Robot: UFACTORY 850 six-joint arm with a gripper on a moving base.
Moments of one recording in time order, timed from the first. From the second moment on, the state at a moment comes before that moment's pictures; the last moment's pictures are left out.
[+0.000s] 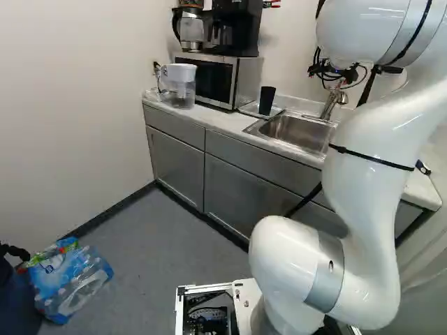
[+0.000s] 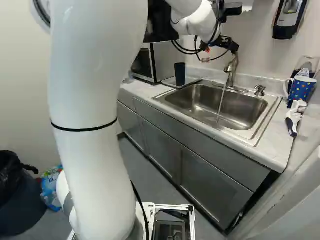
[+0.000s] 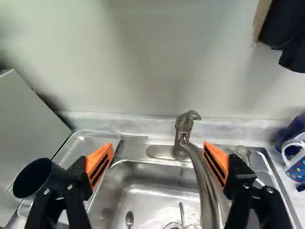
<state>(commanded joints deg) -32.5 -16.0 -84.8 0.2 -3.6 4.4</state>
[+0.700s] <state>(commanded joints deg) -31.4 -6.0 -73.7 0.2 -5.7 4.4</state>
